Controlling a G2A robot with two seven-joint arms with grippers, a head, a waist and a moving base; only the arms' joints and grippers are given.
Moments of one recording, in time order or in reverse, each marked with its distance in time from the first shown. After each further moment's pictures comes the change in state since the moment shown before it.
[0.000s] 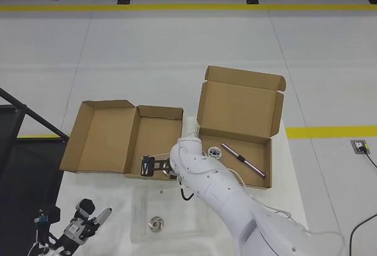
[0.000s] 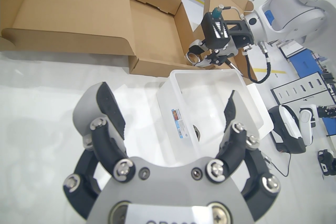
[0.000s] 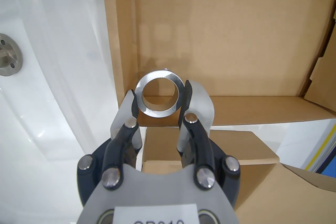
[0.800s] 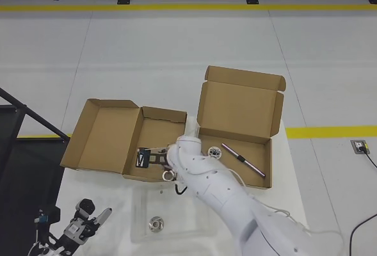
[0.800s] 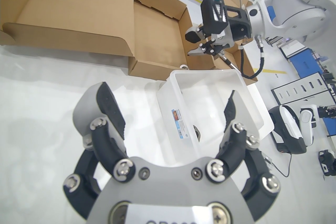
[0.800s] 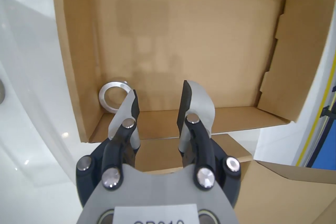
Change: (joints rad) left arm 0.001 0.000 0.003 -0.001 0.004 0.003 0.005; right arm 0.000 0.012 -0.001 -0.047 -0.041 0.168 -0.125
